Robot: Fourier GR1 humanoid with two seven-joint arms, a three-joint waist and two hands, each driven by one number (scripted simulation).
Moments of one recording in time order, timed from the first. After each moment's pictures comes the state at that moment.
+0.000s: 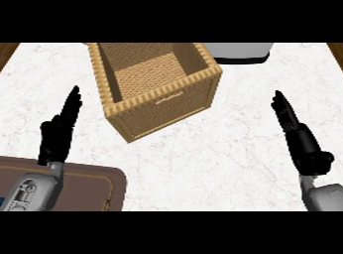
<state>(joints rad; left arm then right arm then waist) -0.20 0.29 -0.13 -1.35 0.04 0.25 0.03 -0.13 -0.38 0.22 -1.41 -0.16 -0.18 -0.20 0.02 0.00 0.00</state>
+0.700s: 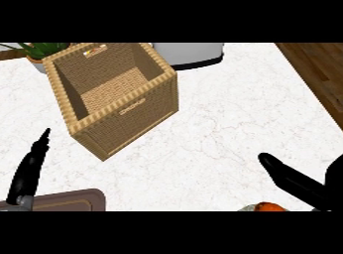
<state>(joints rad) -0.01 0.41 -0.10 -1.21 -0.01 0.26 0.13 -0.04 -0.20 0.12 -1.97 0.03 -0.48 -0.79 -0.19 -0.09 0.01</state>
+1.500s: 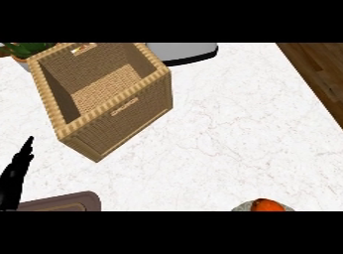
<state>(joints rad) 0.09 0.46 -0.06 -1.29 0.00 0.28 0.12 0.83 -0.04 0.00 -2.02 0.23 -0.66 -0.99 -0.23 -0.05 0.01</state>
